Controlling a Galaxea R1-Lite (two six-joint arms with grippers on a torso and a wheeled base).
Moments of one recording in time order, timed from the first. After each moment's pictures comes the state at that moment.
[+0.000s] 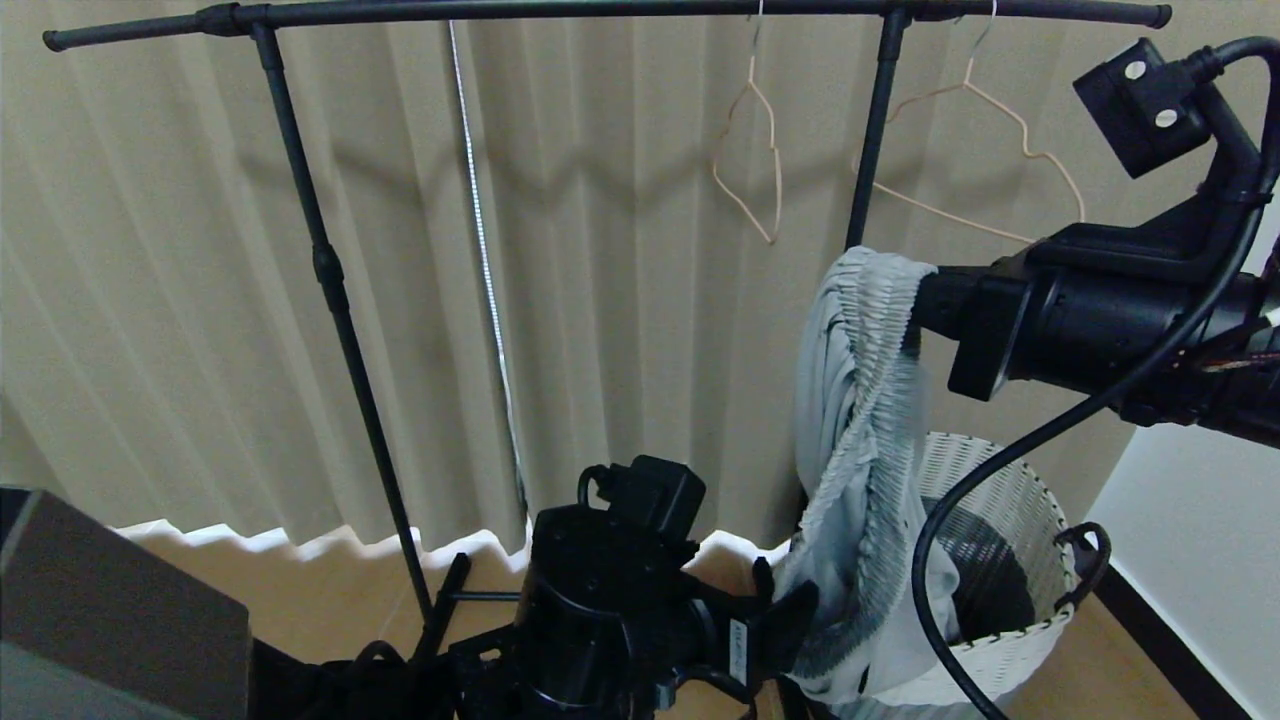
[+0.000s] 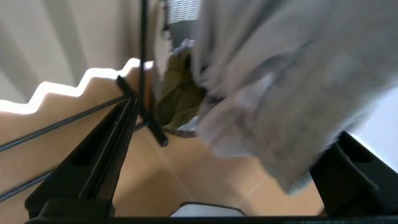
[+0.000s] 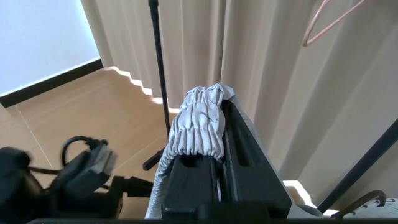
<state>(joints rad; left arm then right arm) -0.98 1.94 -0.69 -0.93 0.18 -0.35 0.62 1.43 -1.00 -0.33 0.10 0.10</state>
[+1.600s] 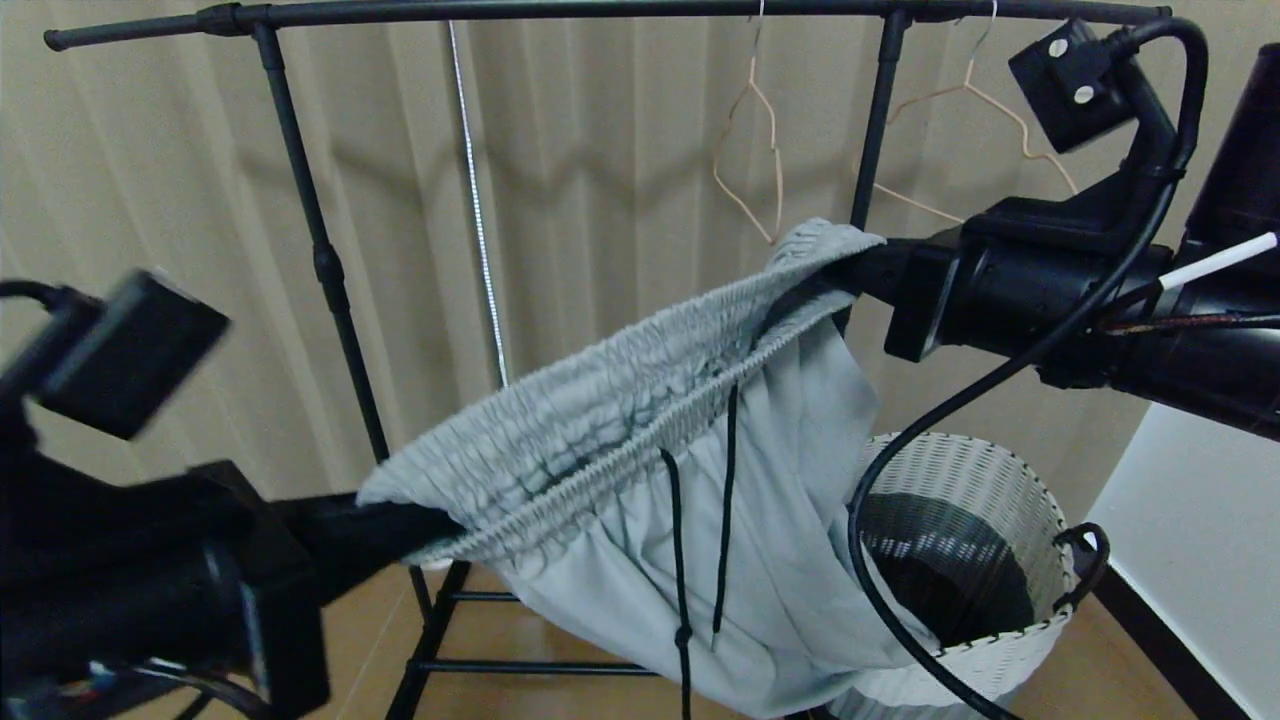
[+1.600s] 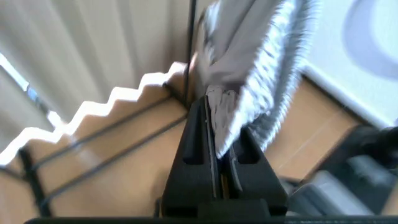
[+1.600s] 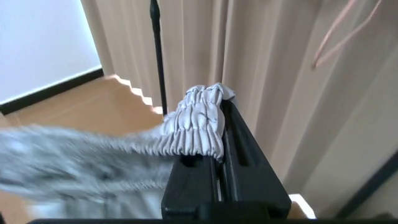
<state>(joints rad) -0.75 1.12 -0.73 -0.12 0.03 -0.16 0.62 1.52 -1.07 -0.42 0.10 0.10</state>
